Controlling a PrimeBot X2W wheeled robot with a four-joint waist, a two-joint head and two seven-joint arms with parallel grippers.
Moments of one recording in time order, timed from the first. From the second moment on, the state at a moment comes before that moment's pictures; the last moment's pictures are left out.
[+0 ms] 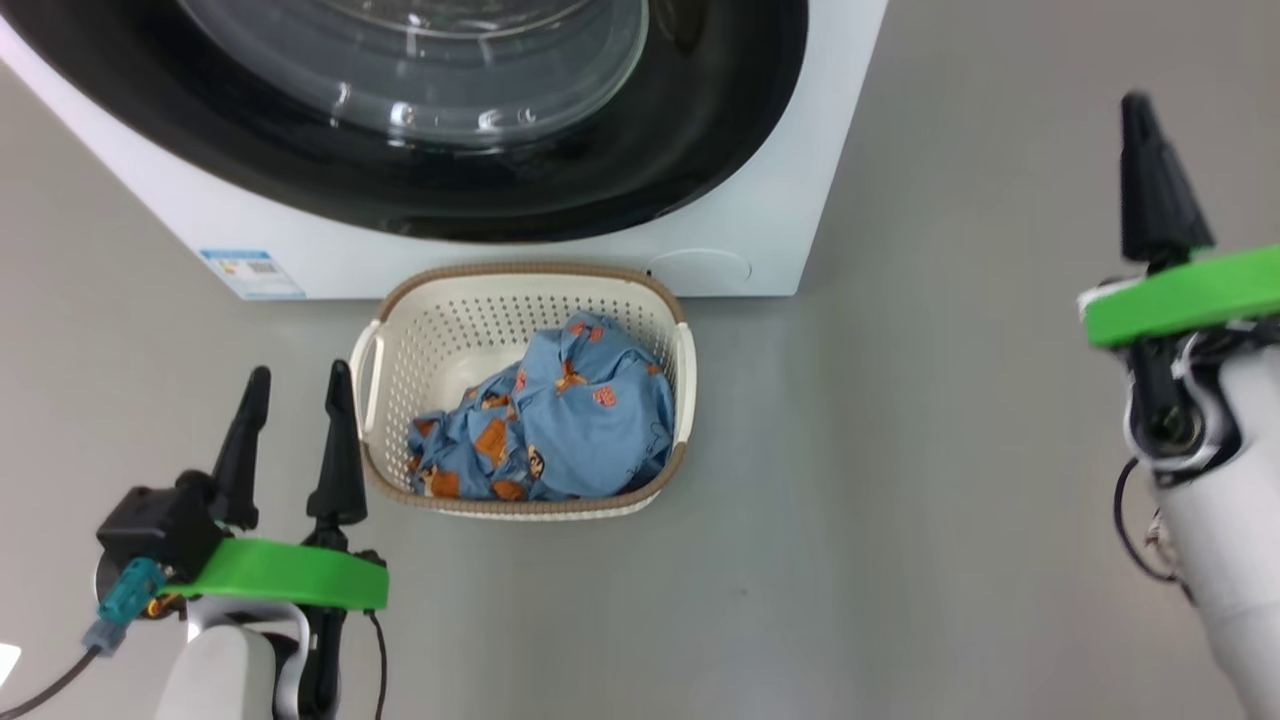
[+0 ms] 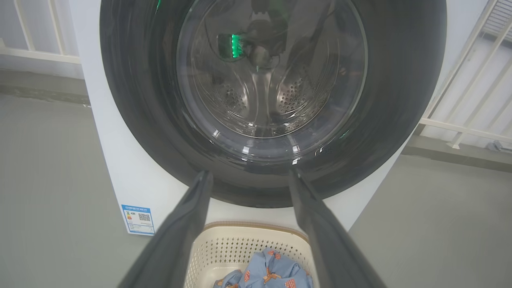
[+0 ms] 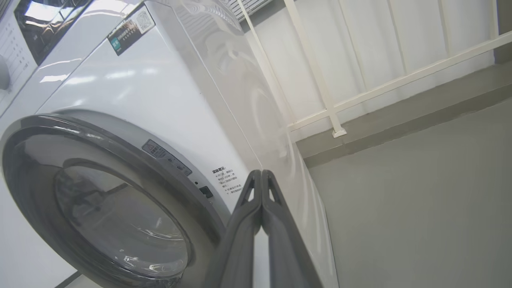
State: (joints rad) left arm -0.33 0.08 -0.06 0.35 -0.36 -0.13 -0.25; right arm -0.64 -0.26 0.15 0.46 0.81 0.13 -0.25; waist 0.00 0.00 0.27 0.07
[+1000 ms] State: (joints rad) left arm -0.43 0.06 -0.10 0.27 -0.37 -0.13 -0.26; right arm -1.10 -0.36 0.17 0.62 1.56 0.13 0.34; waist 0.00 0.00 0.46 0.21
